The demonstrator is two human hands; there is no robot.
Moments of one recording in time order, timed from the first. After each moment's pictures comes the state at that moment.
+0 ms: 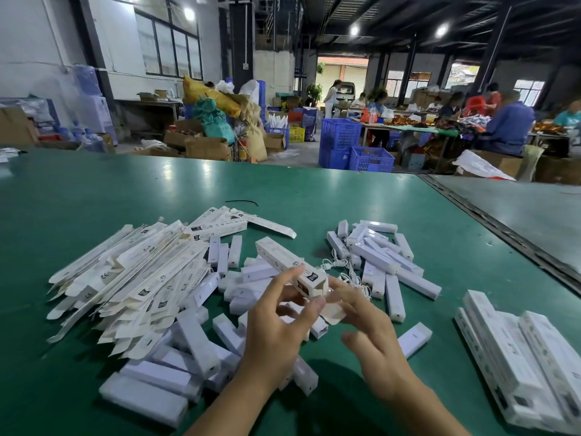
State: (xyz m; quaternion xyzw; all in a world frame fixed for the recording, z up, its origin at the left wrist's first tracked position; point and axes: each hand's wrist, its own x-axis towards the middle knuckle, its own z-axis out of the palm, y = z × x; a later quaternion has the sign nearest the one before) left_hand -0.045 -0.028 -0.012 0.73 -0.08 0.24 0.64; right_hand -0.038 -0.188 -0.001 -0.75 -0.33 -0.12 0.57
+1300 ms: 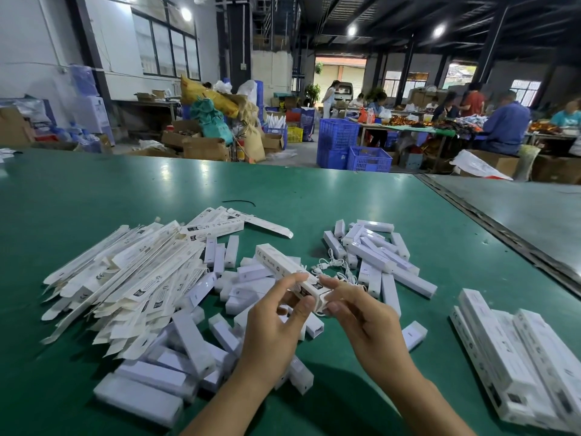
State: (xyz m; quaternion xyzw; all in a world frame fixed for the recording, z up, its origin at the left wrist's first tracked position) left_hand -0.047 -0.028 -0.010 0.76 -0.06 0.19 0.61; right_hand -0.025 -0.191 -0.003 -0.75 -0.32 -0.22 0.53
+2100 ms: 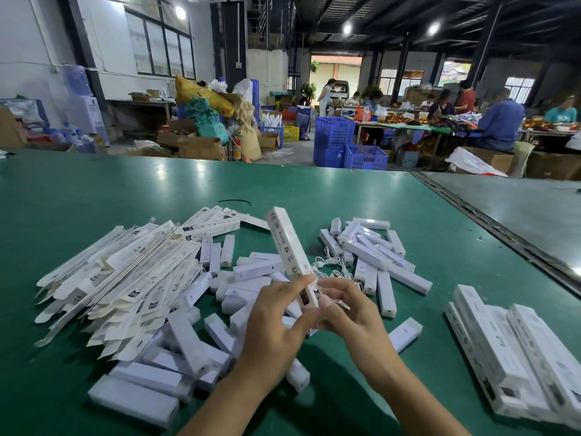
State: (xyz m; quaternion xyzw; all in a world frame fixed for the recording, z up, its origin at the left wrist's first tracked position) left_hand -0.047 -0.030 -0.014 0.82 -0.11 0.22 0.51; right_hand -0.037 -0.181 0.005 -0.68 -0.17 0.00 0.72
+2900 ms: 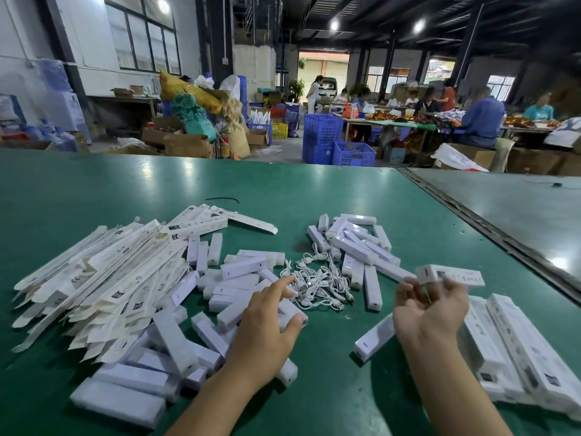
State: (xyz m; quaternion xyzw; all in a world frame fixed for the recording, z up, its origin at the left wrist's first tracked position) left_hand -0.039 -0.030 -0.030 0.89 -0.08 0.16 0.42; right_hand -0.004 -0.248 0.027 -0.20 0.21 -0.19 0.94
